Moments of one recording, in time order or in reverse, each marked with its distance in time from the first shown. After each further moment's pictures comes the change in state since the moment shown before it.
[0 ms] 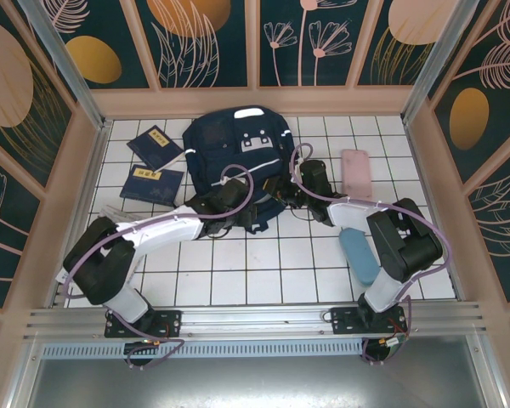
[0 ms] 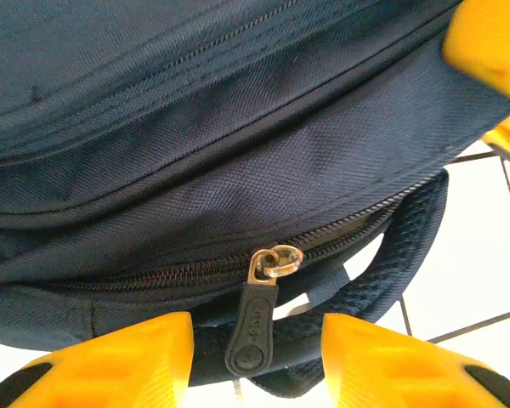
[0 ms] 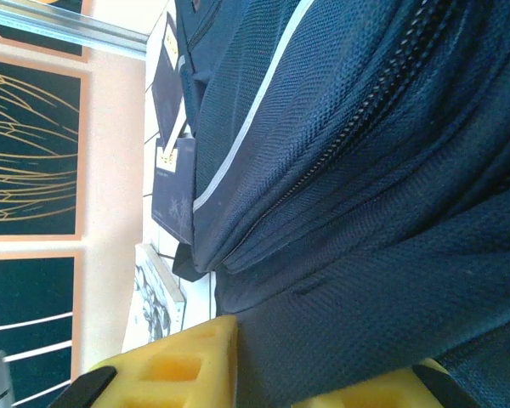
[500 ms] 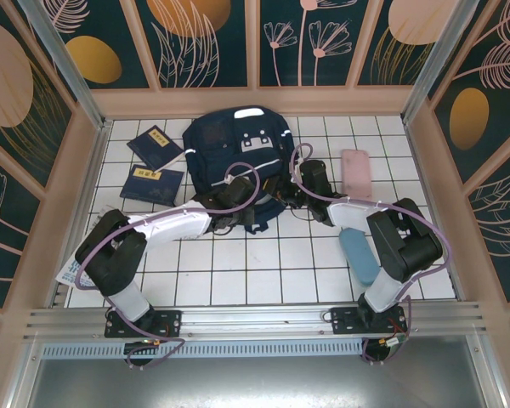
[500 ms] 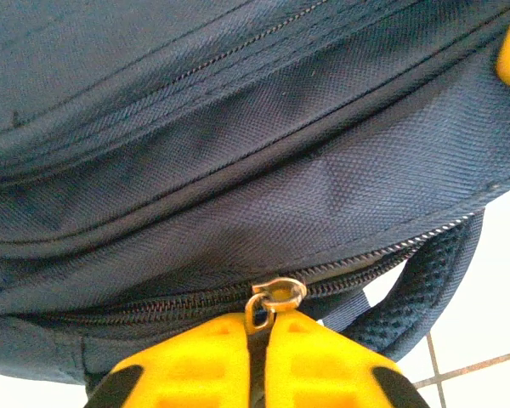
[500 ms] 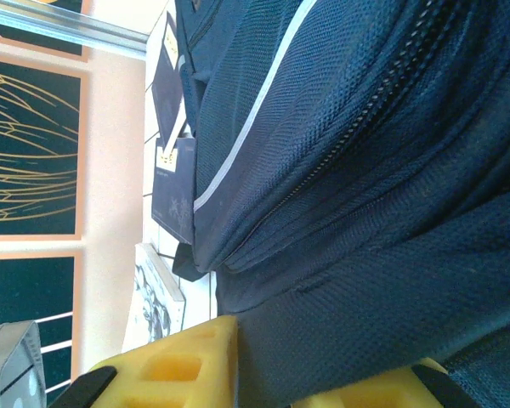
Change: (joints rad) left arm -0.001 0.070 0.068 -0.042 -0.036 -0.004; right arm 0.000 0.000 0.000 -0.001 0.001 0.000
